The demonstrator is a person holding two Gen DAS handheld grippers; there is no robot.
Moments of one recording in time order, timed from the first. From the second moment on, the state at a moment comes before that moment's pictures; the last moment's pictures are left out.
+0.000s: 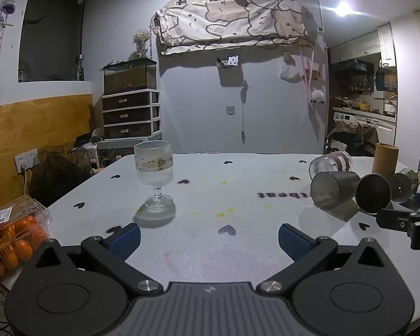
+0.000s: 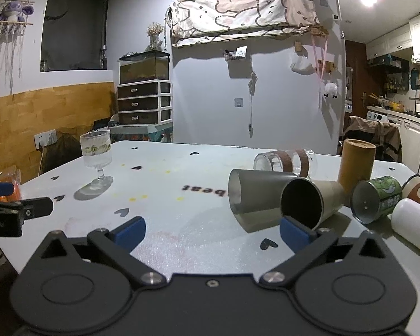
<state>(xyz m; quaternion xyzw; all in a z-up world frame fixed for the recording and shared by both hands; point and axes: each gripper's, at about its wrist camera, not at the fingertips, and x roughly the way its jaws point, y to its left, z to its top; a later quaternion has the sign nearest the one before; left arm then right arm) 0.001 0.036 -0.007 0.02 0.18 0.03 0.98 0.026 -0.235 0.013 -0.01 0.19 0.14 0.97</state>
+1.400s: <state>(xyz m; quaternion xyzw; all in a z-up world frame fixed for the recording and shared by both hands) 0.002 0.038 -0.008 0.01 0.19 0.03 0.98 0.026 -0.227 0.010 -0.01 0.19 0.14 0.97</state>
